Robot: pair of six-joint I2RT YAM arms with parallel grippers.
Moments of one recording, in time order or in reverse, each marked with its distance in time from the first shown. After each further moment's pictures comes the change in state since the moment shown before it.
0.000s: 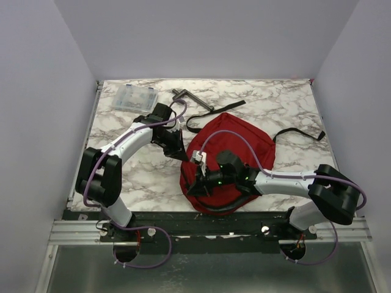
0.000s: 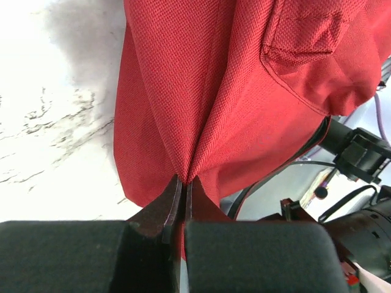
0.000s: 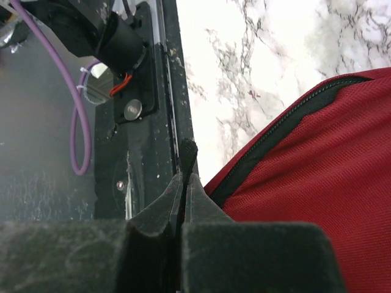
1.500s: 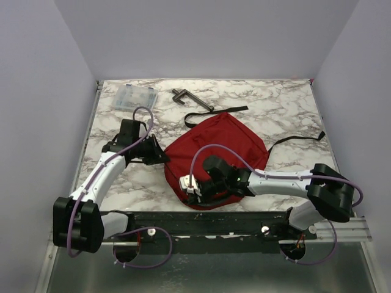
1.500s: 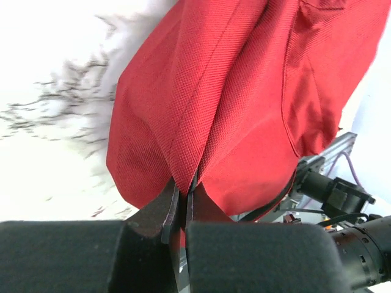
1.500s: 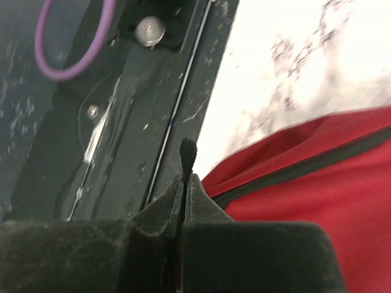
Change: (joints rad) left arm 0.173 -0.458 -0.389 0.214 -0.060 -0.129; right arm 0.095 0.049 0.141 -0.281 -0.061 -0.631
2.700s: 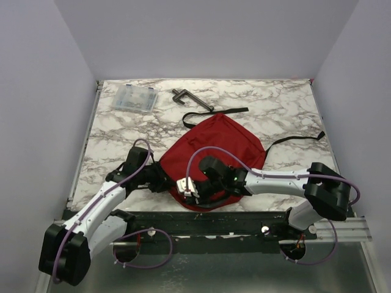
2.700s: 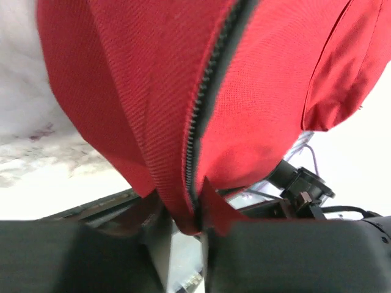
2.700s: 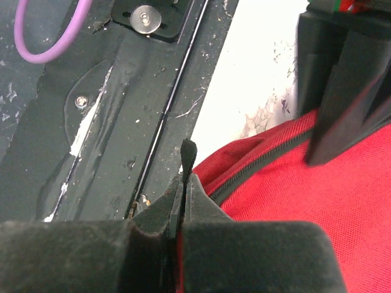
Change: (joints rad) left arm -0.163 -0.282 -0.359 0.072 -0.015 -0.480; right arm 0.027 0.024 0.019 -0.053 0.031 -0.111
